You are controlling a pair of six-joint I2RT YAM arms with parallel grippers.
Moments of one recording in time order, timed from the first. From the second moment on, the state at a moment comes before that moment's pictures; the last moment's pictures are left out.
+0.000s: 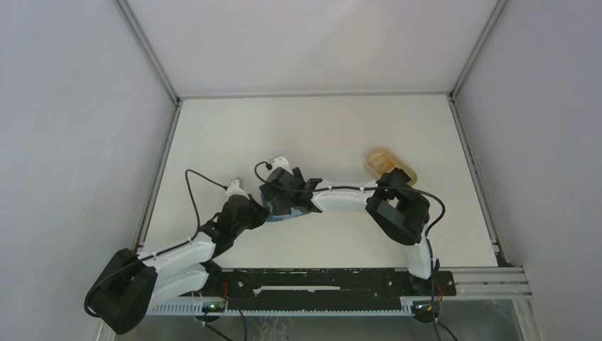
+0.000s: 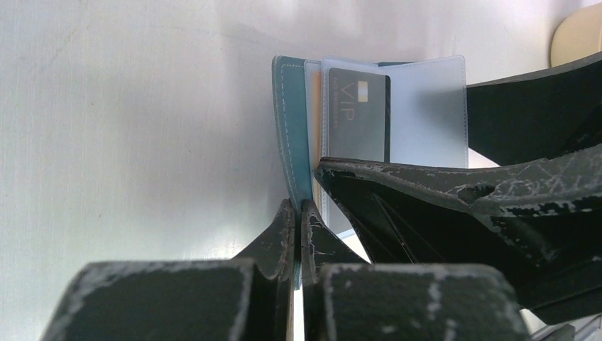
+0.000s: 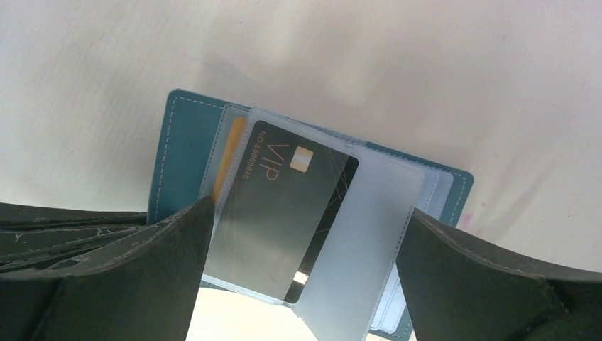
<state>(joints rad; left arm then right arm) -0.60 1.01 0.19 0.18 -0.15 -0.89 1.03 1.99 1.30 -0.20 0.27 0.41</state>
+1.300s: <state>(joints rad) -0.59 1.05 0.18 0.23 -0.14 -0.89 0.91 1.65 0.89 0.31 -0.01 0.44</state>
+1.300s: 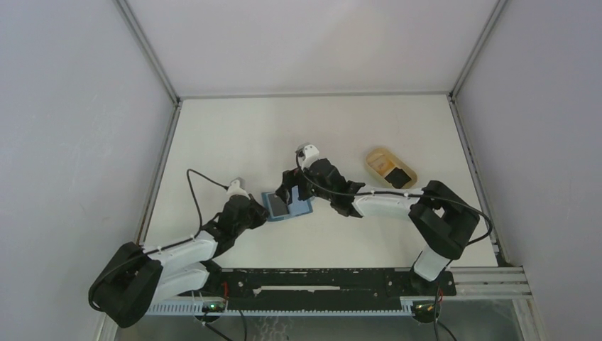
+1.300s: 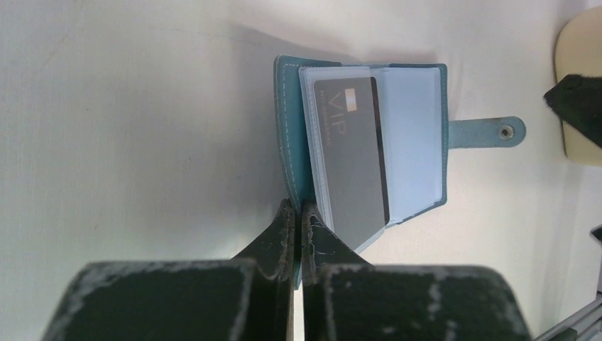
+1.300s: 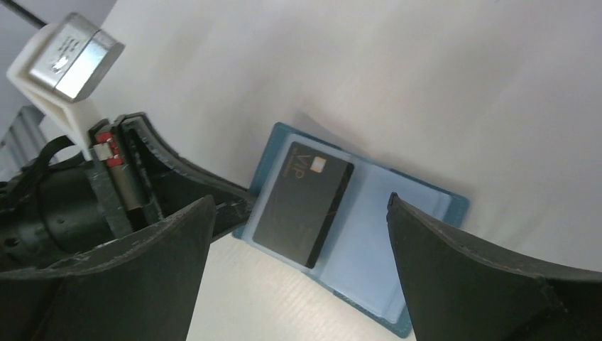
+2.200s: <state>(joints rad) -0.59 1.35 0.18 0.59 -0.11 -0.94 0.76 1.90 0.87 0.53 -0.44 0.76</state>
